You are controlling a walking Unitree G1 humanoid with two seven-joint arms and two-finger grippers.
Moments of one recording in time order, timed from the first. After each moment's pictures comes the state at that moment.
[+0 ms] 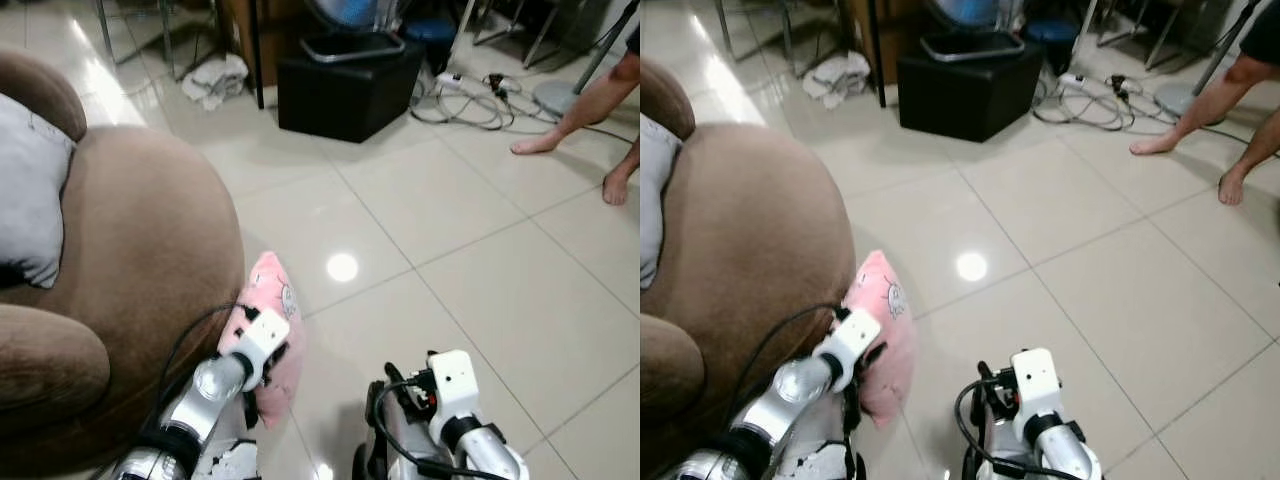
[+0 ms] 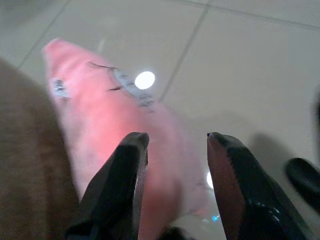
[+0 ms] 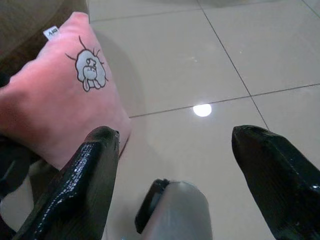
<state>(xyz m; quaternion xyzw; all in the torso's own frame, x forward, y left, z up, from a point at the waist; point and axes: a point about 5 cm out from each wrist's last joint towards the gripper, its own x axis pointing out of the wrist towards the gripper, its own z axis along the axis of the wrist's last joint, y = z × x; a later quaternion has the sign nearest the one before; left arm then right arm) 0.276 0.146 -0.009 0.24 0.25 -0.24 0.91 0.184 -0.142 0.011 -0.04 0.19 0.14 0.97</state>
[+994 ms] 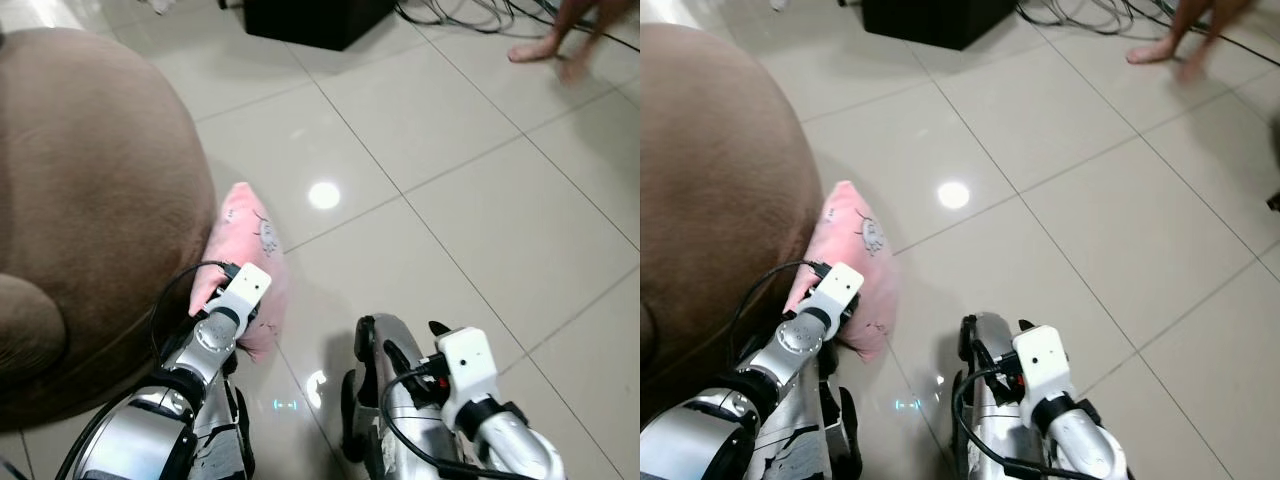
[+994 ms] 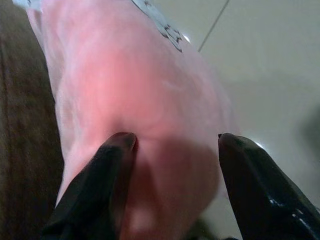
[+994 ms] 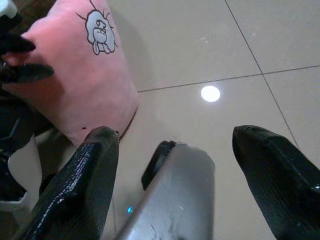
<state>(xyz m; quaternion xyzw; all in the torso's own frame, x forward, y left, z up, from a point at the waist) 0.319 0.168 0.021 0.30 0.21 -0.09 0.93 0.180 -0.141 0.070 -0.06 0.13 0.19 0.97</state>
